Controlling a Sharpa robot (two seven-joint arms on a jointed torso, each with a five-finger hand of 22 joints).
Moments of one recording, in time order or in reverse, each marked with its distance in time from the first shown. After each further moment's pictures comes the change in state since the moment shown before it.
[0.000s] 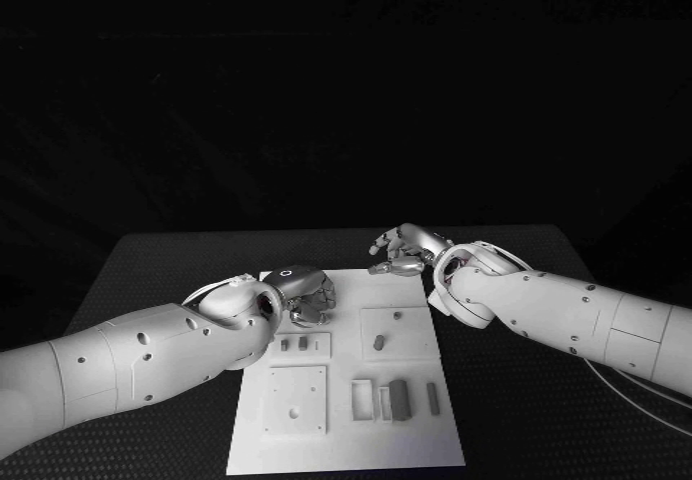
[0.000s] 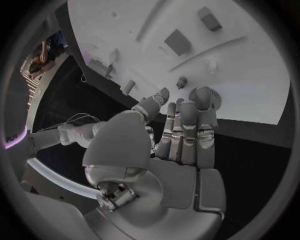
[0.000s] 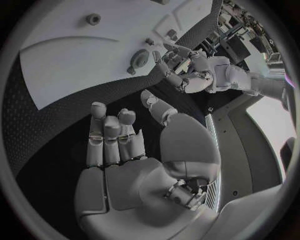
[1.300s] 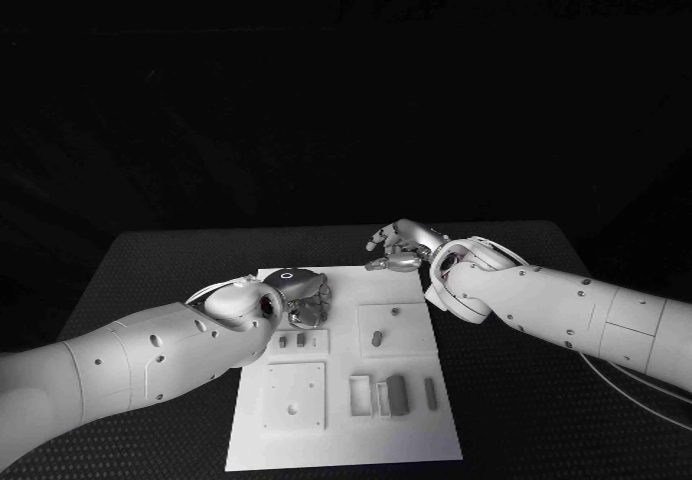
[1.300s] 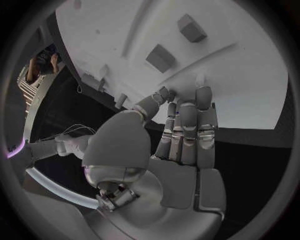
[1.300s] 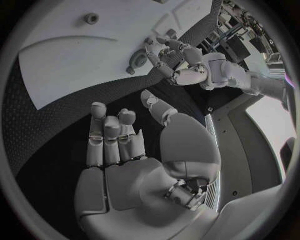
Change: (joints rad) left arm -0.028 0.045 0.000 -0.084 -0.069 0.043 -0.008; left_hand -0.020 0.004 -0.002 0.004 0.000 0.005 -0.005 -0.019 -0.018 -0.008 0.007 -0.058 -0.036 0.031 -0.001 0.026 0.017 0.015 0.025 0.011 0.034 -0.001; right arm 0.000 0.000 0.000 0.000 0.000 -0.001 0.001; right_hand 0.000 0.000 0.000 0.000 0.000 0.000 0.004 0.000 0.000 0.000 0.000 0.000 -0.001 -0.003 -0.001 0.000 0.000 0.000 0.000 0.000 0.000 0.001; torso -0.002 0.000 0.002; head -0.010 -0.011
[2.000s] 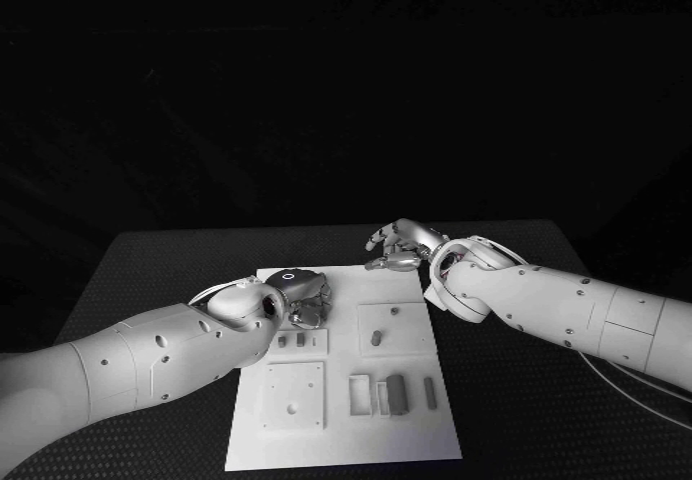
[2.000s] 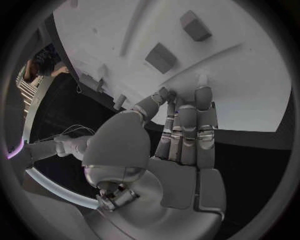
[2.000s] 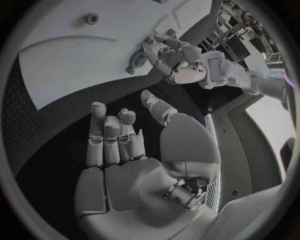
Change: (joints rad) left arm -0.011 0.018 0.003 -0.022 0.000 -0.003 0.001; left_hand 0.003 0.023 0.010 -0.001 0.000 0.013 -0.005 0.000 -0.003 0.043 -0.012 0.000 0.007 0.022 -0.008 0.016 0.009 0.001 0.015 -0.011 0.026 0.000; right arm 0.000 0.000 0.000 0.001 0.001 0.000 0.000; right_hand 0.000 0.000 -0.003 0.003 0.000 0.001 -0.001 0.000 0.000 0.000 0.000 0.004 0.000 0.004 -0.001 0.000 -0.001 0.000 0.000 0.000 0.000 0.000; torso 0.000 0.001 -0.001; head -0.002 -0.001
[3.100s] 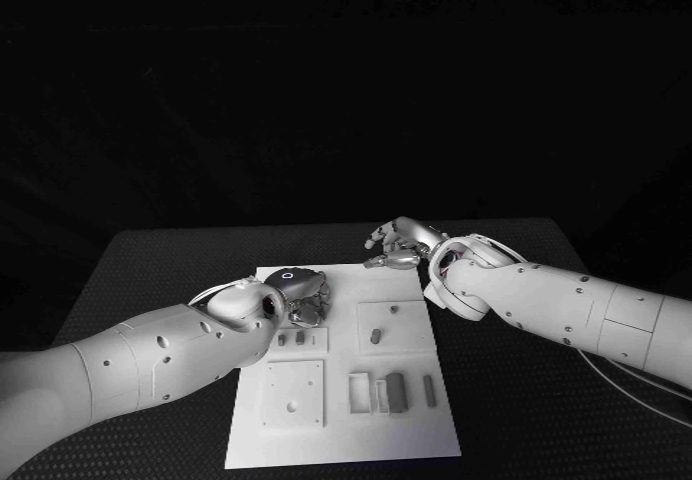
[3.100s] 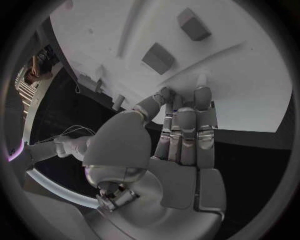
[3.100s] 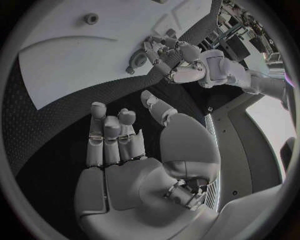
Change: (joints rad) left arm -0.012 0.006 0.002 -0.016 -0.009 -0.026 0.006; left_hand 0.022 0.023 0.025 -0.002 0.000 0.068 -0.007 0.018 0.005 0.087 -0.021 0.022 0.022 0.034 -0.020 0.015 0.006 0.001 0.001 -0.013 0.025 0.000; right arm 0.000 0.000 0.000 0.000 0.001 0.000 0.000; right_hand -0.004 0.004 0.000 0.000 0.000 0.001 -0.002 0.000 0.000 0.000 0.000 0.000 -0.001 0.000 0.001 0.000 0.000 0.000 0.000 0.000 0.000 0.000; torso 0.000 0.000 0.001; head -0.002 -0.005
